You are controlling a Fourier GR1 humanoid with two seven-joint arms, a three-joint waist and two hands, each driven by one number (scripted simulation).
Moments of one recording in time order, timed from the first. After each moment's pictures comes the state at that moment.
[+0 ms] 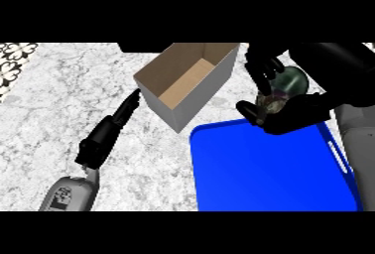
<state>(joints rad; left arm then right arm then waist) -0.19 0.14 -0.15 -1.52 -0.09 -0.12 0.06 -0.80 -0.33 0.10 -1.72 0.33 0.49 0.03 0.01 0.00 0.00</state>
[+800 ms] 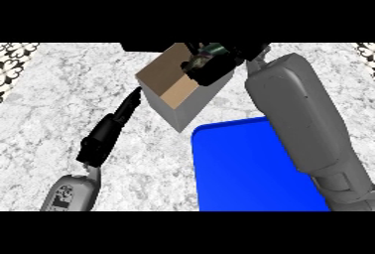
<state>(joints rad) -0.20 0.12 -0.13 -1.53 -0.11 -0.13 0.07 -1.06 -0.16 0.17 -1.16 0.64 0.25 -0.13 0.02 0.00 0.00</state>
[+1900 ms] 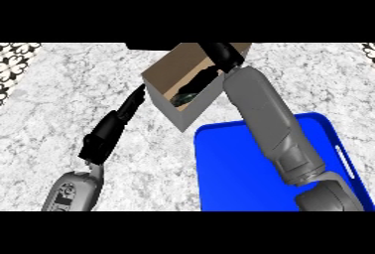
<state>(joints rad) -0.22 0.10 -0.13 -1.54 -0.12 -0.16 0.09 -1.15 -0.01 -0.06 -0.53 0.50 0.10 -0.38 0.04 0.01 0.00</state>
